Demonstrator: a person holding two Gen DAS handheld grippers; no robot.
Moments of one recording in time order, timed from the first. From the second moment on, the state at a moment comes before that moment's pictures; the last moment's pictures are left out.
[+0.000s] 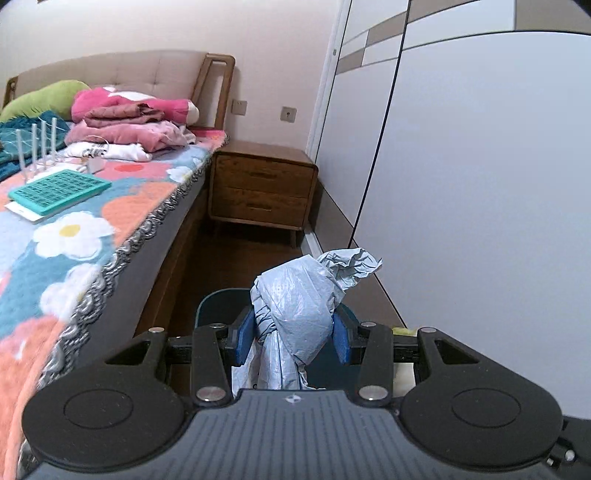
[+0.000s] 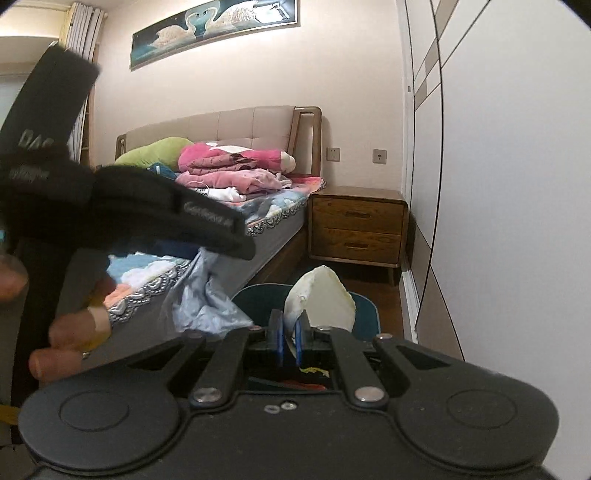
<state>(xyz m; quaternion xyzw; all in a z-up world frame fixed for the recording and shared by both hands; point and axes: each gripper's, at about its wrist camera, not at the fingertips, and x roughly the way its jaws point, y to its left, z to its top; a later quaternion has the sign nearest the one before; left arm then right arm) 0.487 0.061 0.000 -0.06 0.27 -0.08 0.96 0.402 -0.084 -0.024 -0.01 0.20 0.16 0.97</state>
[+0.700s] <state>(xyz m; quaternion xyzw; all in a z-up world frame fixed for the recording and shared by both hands) 0.618 0.035 -0.116 0.00 0.46 -0.07 0.89 0.499 -0.059 -0.103 -0.03 0.32 0.14 0.94</state>
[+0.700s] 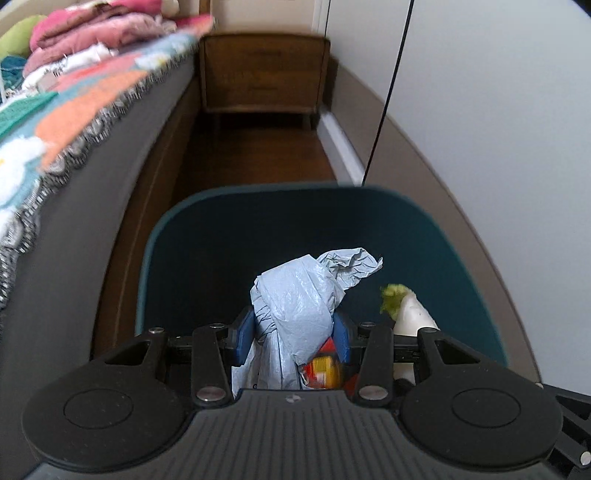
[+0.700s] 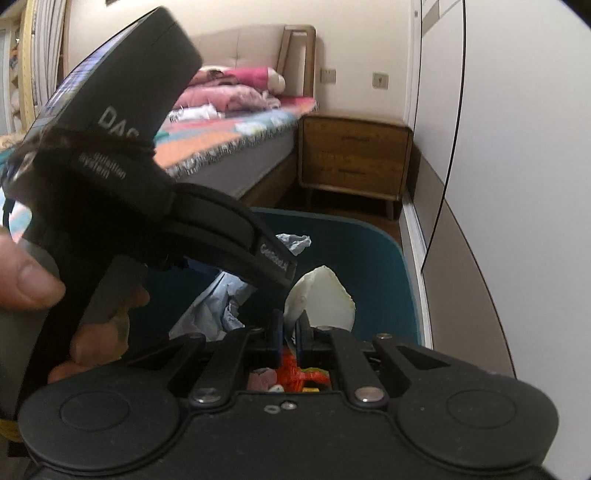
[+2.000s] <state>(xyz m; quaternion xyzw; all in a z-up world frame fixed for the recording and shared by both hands) 0.511 0.035 -0.059 -0.03 0.43 -0.03 0.90 0.424 -0.066 -0.057 -0.03 0.33 0.15 0.93</state>
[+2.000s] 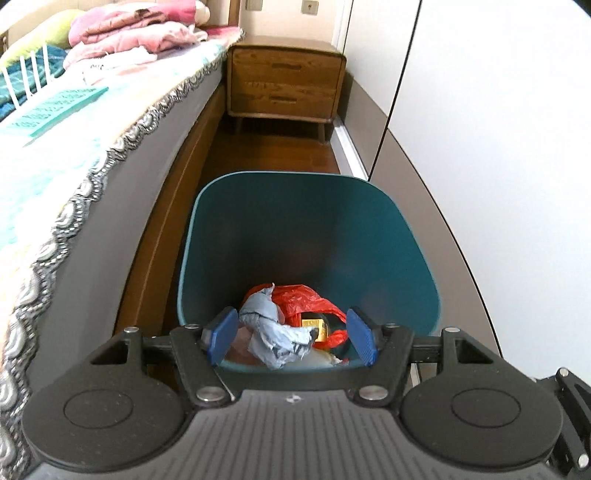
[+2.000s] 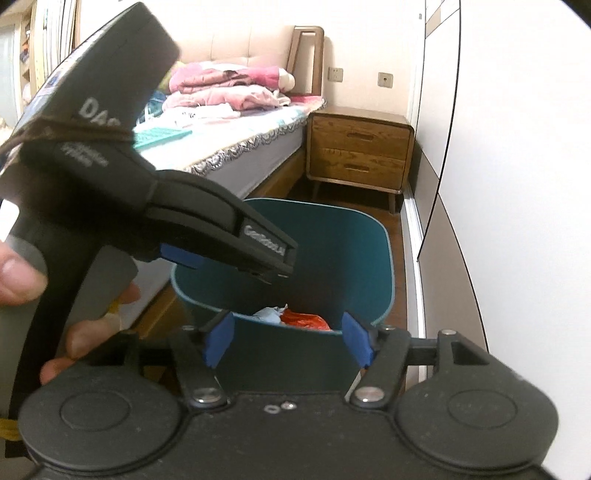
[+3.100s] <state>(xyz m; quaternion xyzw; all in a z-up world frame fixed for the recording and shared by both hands) 0.327 0.057 -0.205 -0.01 0.46 -0.03 0.89 0.268 -0.118 -0.190 0.00 0.41 0.11 0.91</state>
